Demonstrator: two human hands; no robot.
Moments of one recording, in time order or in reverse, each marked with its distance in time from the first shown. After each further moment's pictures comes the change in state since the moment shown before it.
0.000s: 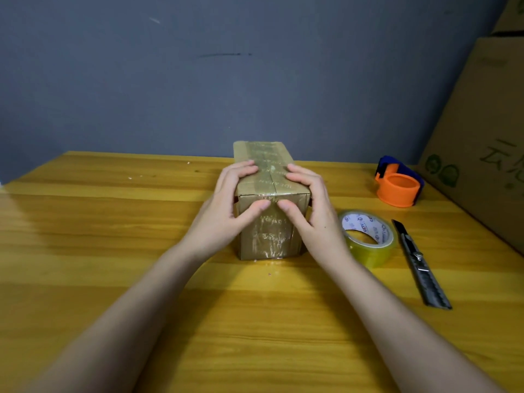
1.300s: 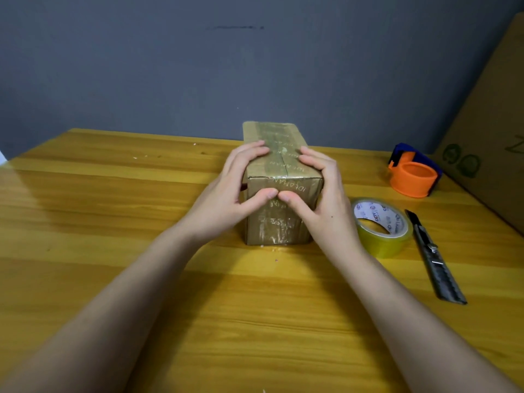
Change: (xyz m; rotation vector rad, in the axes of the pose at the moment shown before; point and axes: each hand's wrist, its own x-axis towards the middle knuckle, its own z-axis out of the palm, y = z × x) left_hand -0.002 0.002 -0.009 0.031 -0.096 0.009; right_hand -0.002 -0.003 0.004 -0.102 0.031 -0.007
